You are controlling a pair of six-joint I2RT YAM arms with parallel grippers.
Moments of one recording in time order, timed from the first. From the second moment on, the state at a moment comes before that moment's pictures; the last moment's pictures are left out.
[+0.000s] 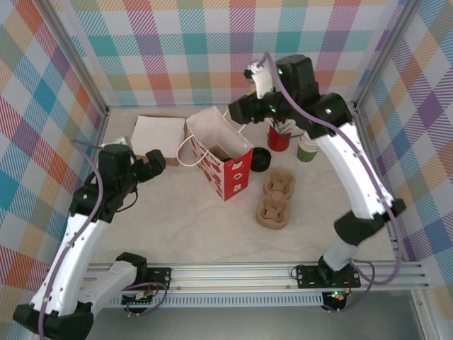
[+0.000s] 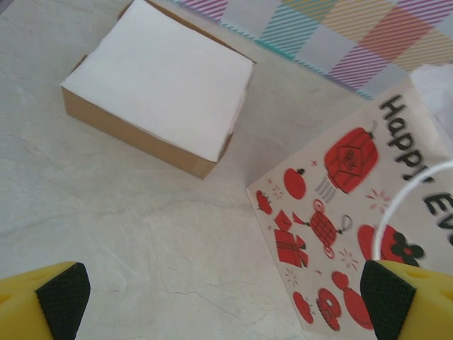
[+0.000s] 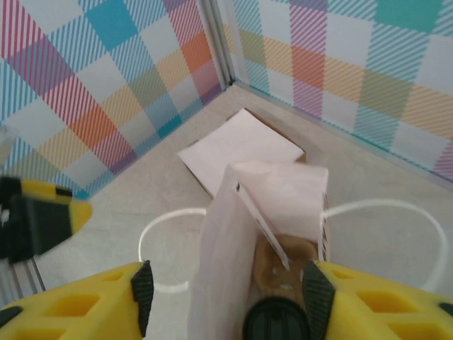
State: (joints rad) left arm -0.24 0.90 1.10 -0.84 -0.16 -0.58; right arm 0.61 1.64 2.18 -1.02 -0.30 0.07
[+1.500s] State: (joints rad) left arm 0.33 1.91 1.36 -0.53 0.40 -0.78; right arm 0.61 0.76 0.98 -0.89 0.06 0.40
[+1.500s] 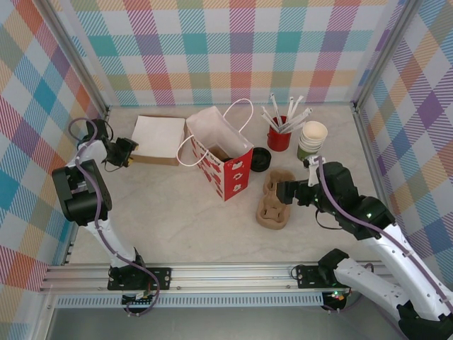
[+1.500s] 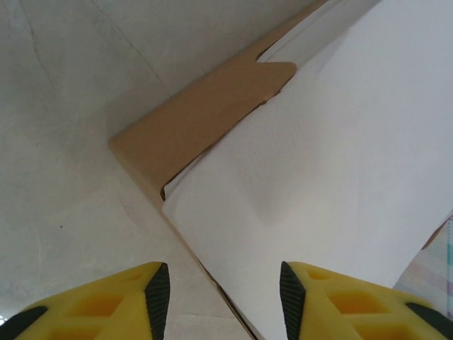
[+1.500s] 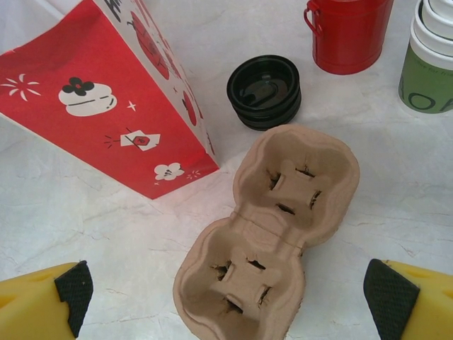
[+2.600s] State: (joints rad) left arm 0.31 1.93 1.44 -0.61 0.32 -0.74; right arm 0.61 0.82 0.98 -0.87 0.06 0.39
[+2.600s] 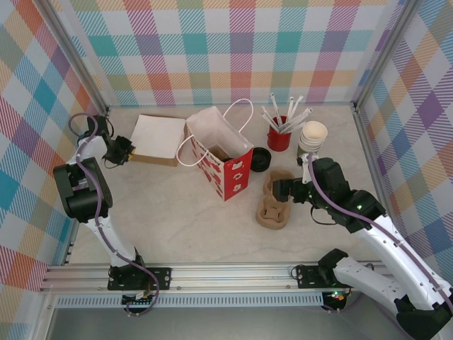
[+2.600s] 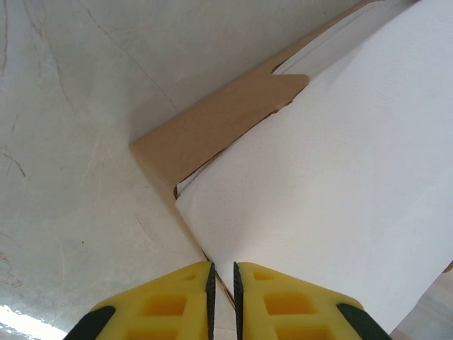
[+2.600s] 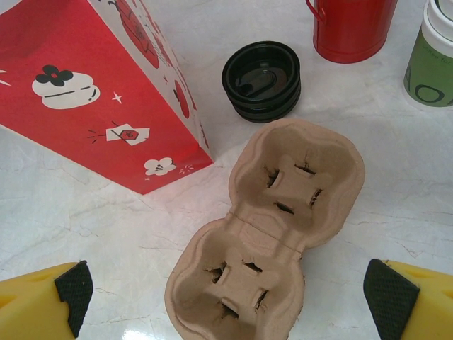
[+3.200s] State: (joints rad) left arm 0.31 2.00 1.63 -0.71 0.24 -0.68; right arm 0.61 0.84 0.98 -0.87 0.06 0.39
